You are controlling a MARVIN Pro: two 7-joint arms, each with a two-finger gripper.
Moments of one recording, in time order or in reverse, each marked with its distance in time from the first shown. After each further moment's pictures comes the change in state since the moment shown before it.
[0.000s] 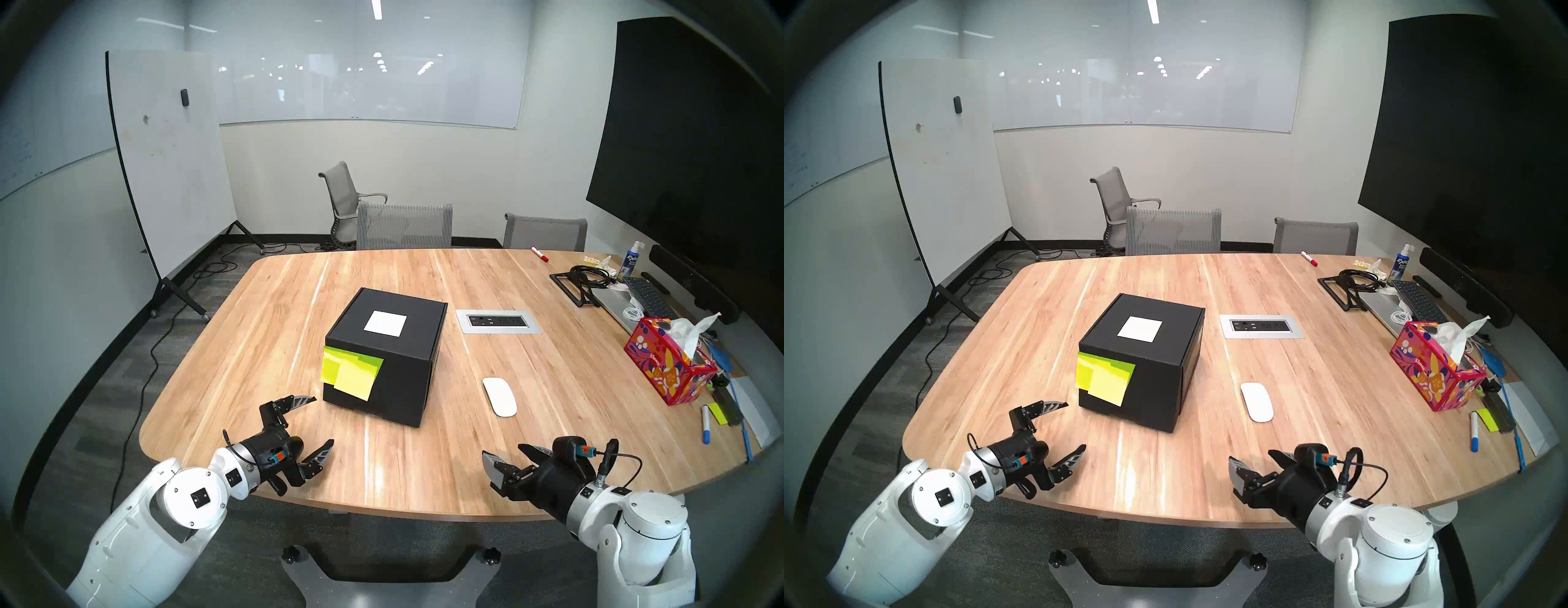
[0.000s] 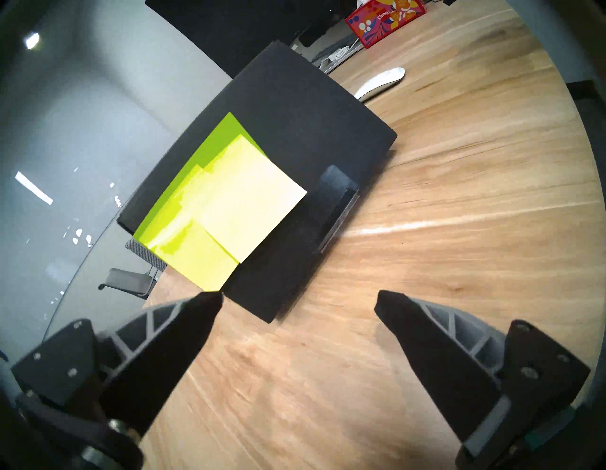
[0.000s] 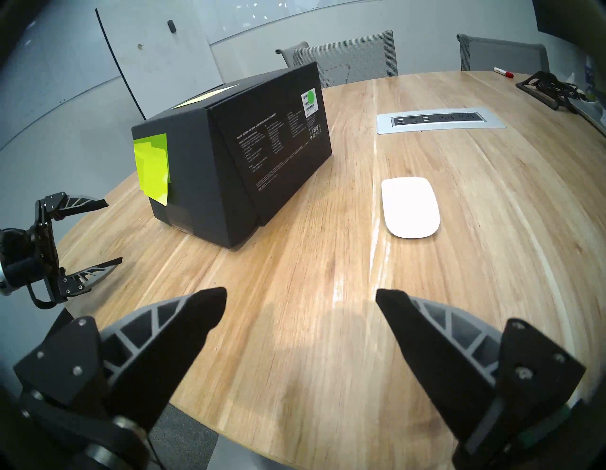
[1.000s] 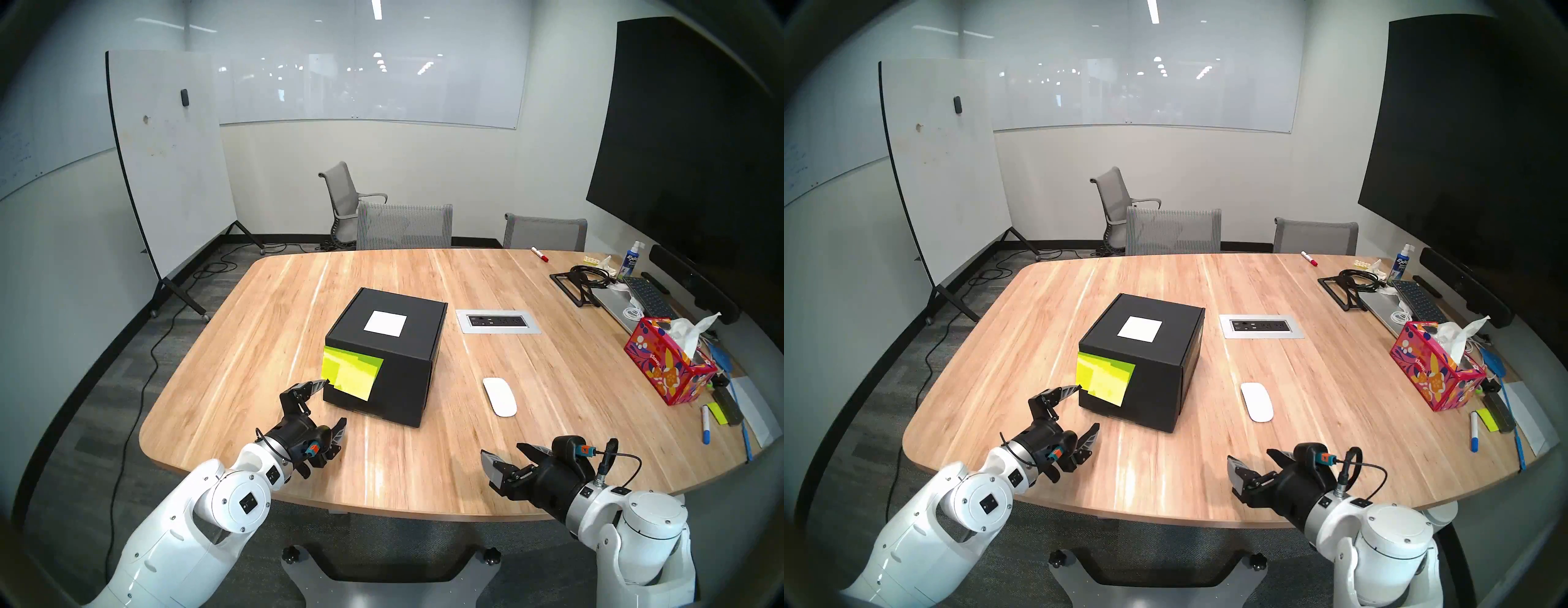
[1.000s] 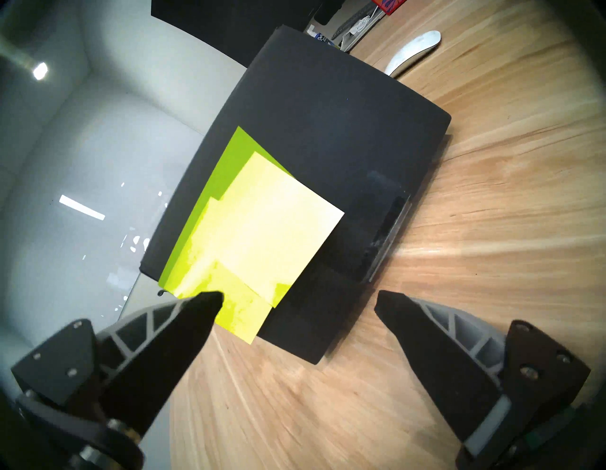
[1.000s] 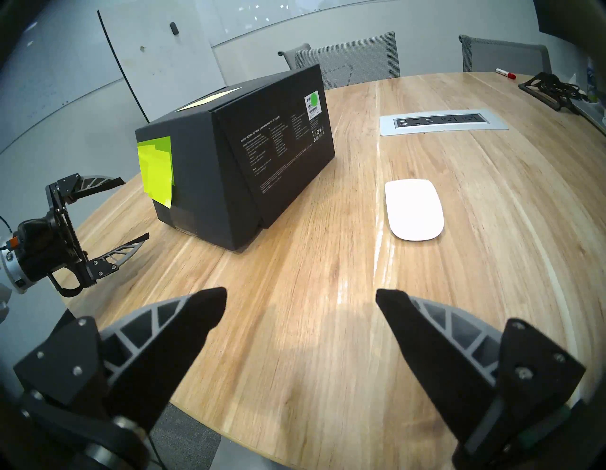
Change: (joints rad) left arm -0.091 -0.084 0.110 0.027 0.243 0.103 0.169; right arm 0.002 -0.007 0.000 -0.001 -0.001 -0.002 0.010
